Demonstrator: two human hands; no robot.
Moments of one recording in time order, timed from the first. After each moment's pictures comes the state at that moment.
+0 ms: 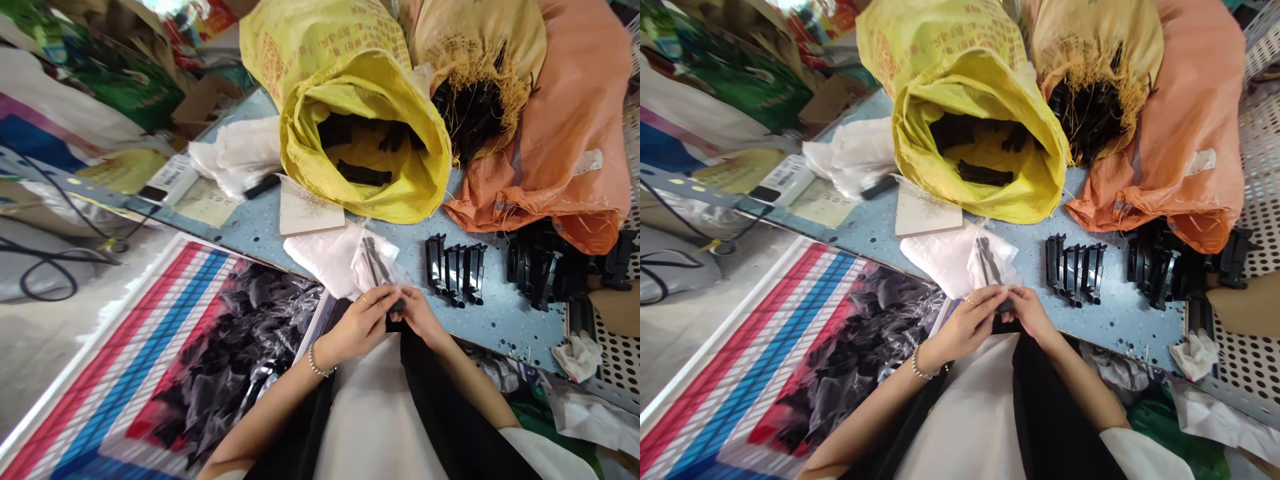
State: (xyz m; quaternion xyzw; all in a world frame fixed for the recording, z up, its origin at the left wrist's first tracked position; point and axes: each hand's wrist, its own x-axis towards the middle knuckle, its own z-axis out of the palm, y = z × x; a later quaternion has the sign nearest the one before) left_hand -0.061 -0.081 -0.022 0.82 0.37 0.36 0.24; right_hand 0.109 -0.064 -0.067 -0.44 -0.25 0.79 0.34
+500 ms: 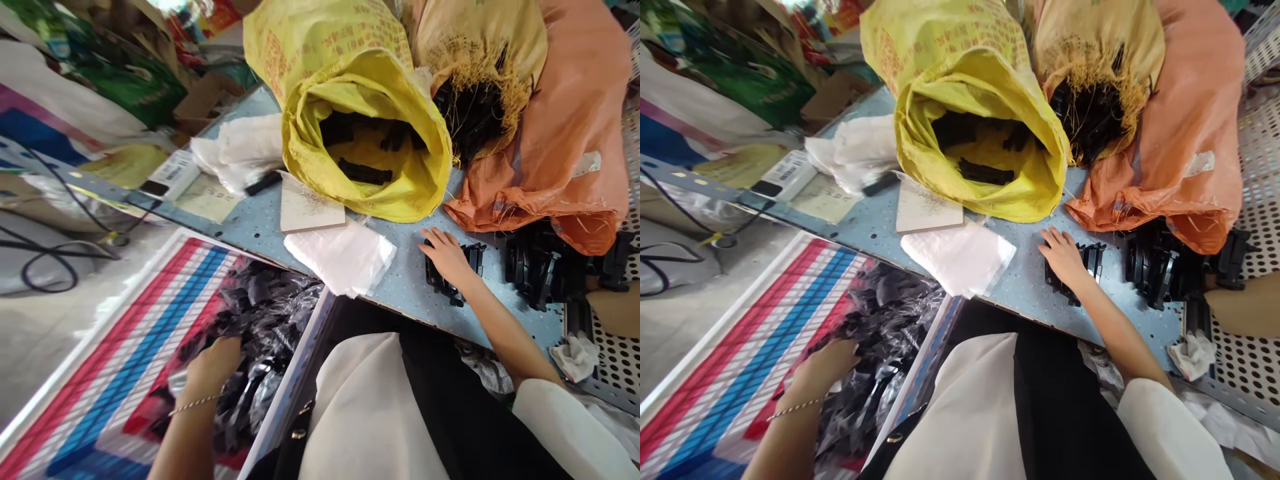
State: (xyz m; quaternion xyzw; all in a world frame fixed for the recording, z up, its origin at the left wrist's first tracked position) left_hand -0.293 -0.161 -0.086 0.56 0.76 -0.21 0.25; right_hand 0.197 0.048 -0.014 -0.46 -0.89 0.01 -0.03
